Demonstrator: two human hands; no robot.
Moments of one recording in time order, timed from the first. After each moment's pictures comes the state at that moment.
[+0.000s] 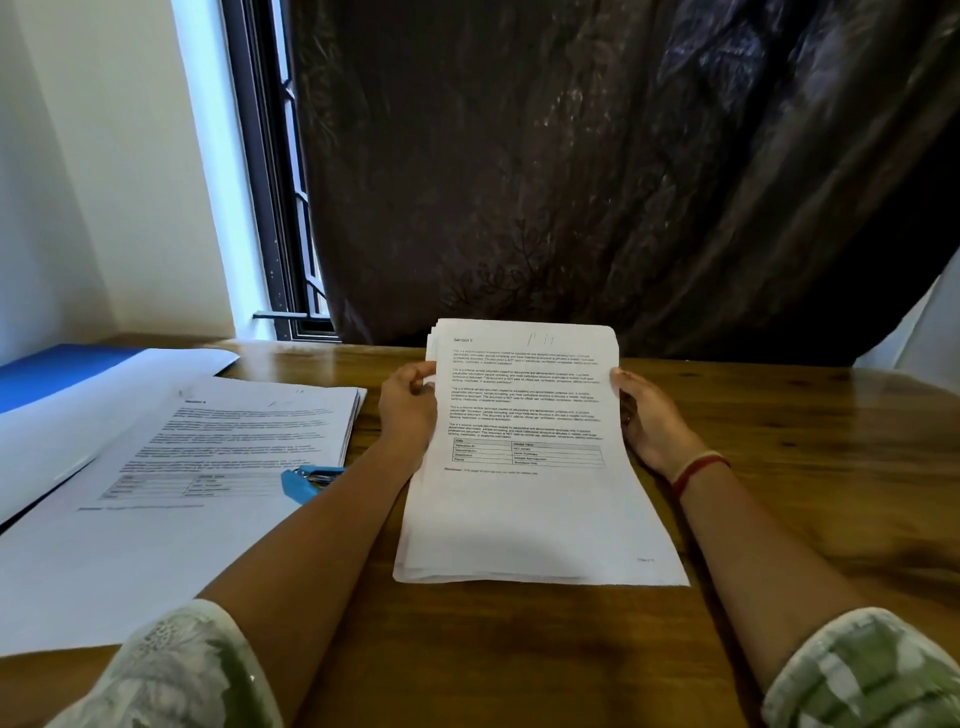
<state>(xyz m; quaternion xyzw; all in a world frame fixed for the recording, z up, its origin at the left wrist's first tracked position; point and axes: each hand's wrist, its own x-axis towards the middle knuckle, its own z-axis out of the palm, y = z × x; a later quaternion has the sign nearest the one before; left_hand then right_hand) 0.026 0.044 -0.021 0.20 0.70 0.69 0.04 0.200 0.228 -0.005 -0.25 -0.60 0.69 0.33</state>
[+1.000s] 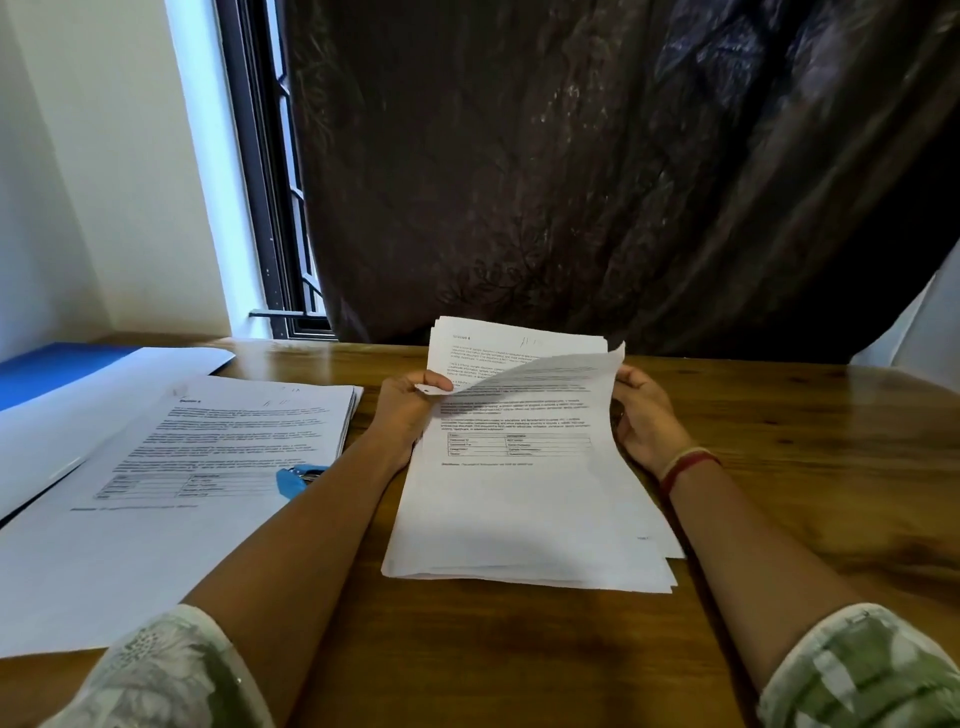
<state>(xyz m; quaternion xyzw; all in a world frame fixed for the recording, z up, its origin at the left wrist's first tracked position) 0.035 0.028 -0.009 0.23 0.63 0.71 0.19 0.192 0.231 -0.013 -0.24 -0.57 0.69 0.37</state>
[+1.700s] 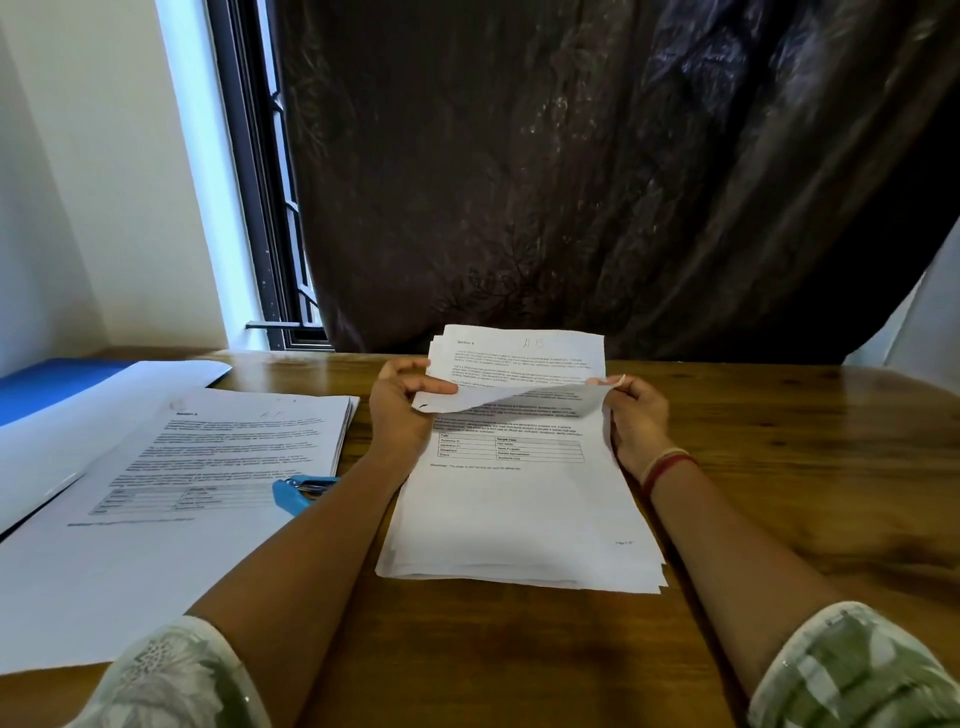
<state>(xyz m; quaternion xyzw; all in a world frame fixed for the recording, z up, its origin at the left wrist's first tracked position) 0.030 0.040 -0.019 0.29 0.56 0.77 0.05 0.185 0.226 -0.018 -0.30 -0.54 0.64 0.45</state>
